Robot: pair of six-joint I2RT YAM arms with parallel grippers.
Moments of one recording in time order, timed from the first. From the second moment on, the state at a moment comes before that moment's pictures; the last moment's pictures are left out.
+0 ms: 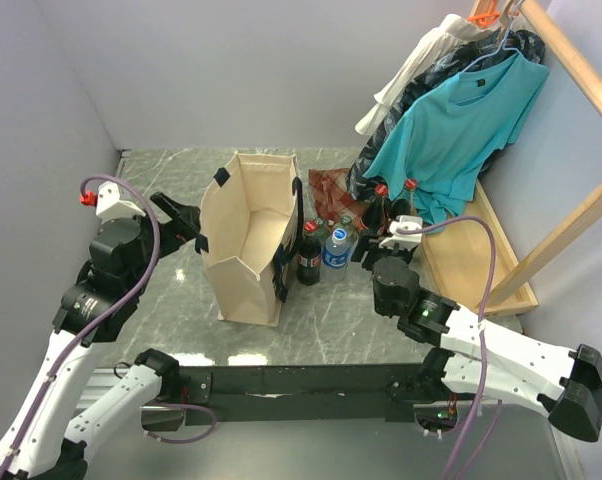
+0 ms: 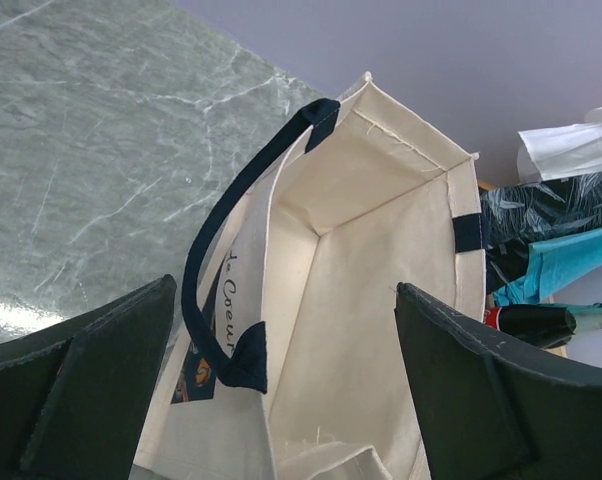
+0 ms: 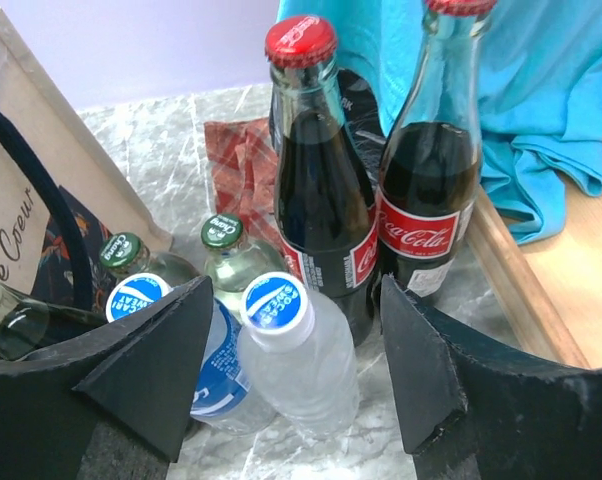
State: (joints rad) left arm -0.40 0.70 1.05 -0.61 -0.35 -0.70; right arm 0.95 0.87 0.58 0.12 1.01 0.27
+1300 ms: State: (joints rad) left arm -0.40 0.67 1.00 -0.59 -0.44 -0.36; right arm 0.86 0.67 0.89 -0.67 0.98 0.48
